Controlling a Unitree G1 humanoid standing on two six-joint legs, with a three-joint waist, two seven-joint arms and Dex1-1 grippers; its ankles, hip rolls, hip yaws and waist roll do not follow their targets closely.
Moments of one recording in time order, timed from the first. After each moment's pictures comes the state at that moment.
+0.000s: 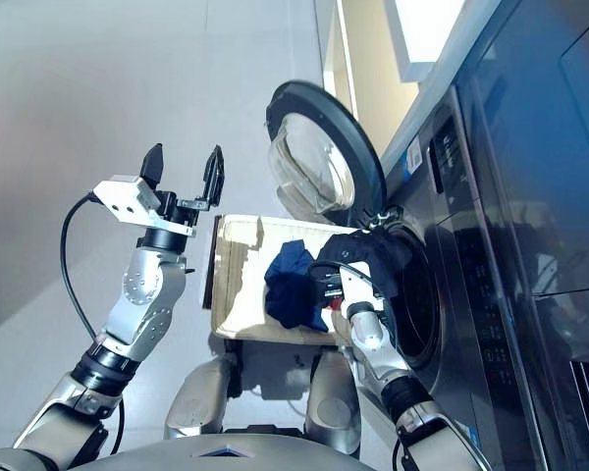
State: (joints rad) left arm -0.33 0.23 -0.39 0.17 -0.50 -0.41 0.30; right arm -0.29 -0.28 0.39 0.74 0.26 -0.27 -0.29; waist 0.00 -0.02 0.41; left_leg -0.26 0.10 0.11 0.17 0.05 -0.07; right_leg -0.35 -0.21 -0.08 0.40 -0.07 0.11
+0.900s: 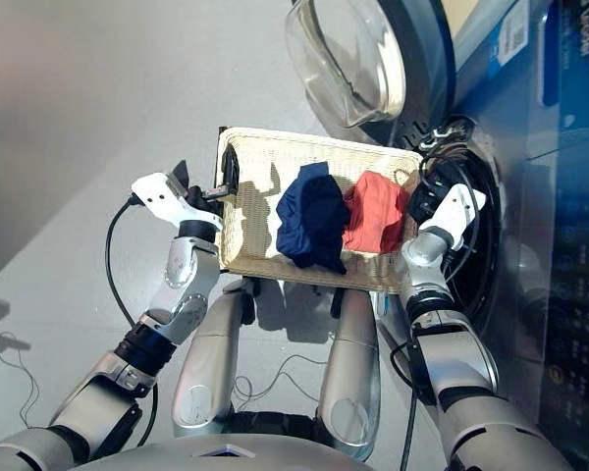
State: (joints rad) left arm -0.45 0.19 -0.45 0.16 -0.62 -0.44 0.38; right arm -0.73 -0.42 0.04 1.16 0.41 -0.42 -0.70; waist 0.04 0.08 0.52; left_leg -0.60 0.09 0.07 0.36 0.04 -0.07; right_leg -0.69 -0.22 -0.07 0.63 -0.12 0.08
